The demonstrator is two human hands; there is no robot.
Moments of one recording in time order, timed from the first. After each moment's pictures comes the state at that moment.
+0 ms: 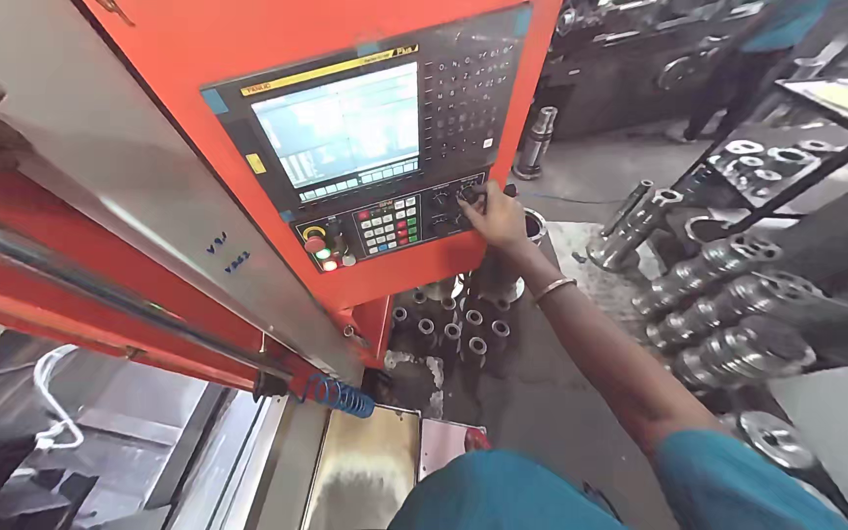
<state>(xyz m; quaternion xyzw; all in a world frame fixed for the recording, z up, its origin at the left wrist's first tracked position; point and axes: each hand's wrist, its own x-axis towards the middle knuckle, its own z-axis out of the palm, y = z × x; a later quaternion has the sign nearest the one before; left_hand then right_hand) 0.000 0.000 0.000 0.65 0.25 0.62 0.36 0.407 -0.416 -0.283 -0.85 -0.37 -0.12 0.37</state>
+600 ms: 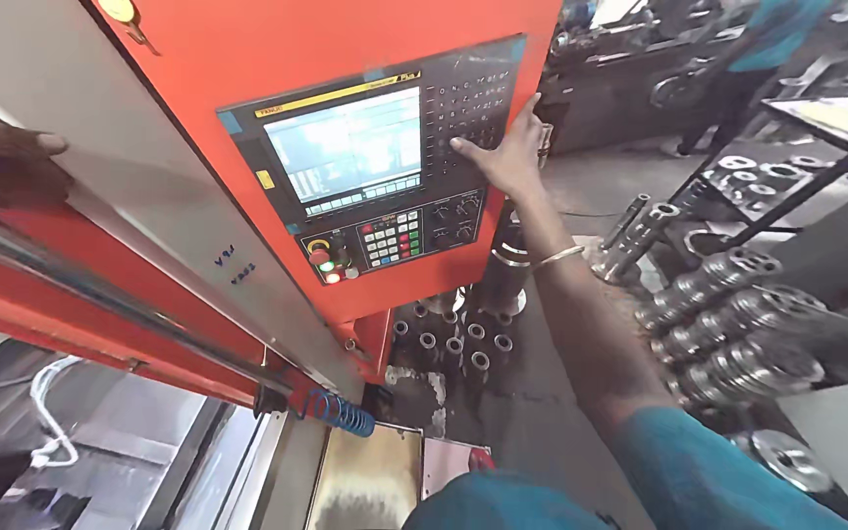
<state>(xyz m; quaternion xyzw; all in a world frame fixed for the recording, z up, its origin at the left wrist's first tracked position) -0.003 -0.083 0.011 0.72 0.30 0.53 0.32 0.400 -0.402 -0.136 -0.83 -0.24 -0.10 0.50</state>
